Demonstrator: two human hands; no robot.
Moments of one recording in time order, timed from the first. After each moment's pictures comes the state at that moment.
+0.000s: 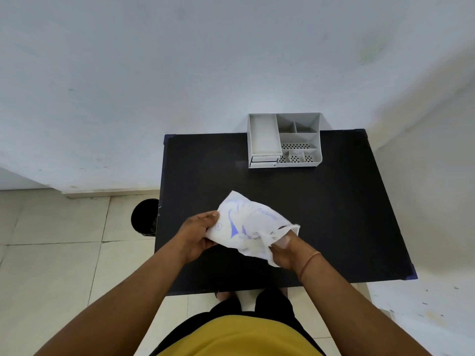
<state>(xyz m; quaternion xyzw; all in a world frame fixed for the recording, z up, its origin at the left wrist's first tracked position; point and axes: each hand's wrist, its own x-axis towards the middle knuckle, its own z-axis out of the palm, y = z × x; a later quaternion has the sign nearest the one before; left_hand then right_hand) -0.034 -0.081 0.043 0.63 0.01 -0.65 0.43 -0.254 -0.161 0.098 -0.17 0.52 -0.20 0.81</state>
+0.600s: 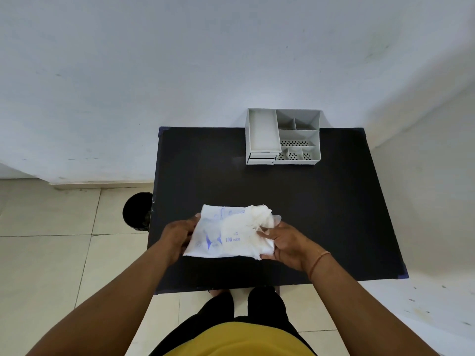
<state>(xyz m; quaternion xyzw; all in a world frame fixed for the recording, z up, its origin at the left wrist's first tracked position) -0.001 -0.061 -0.010 0.71 0.05 -0.60 0.37 -0.279 -0.171 0.075 -0.29 0.55 -0.03 0.78</state>
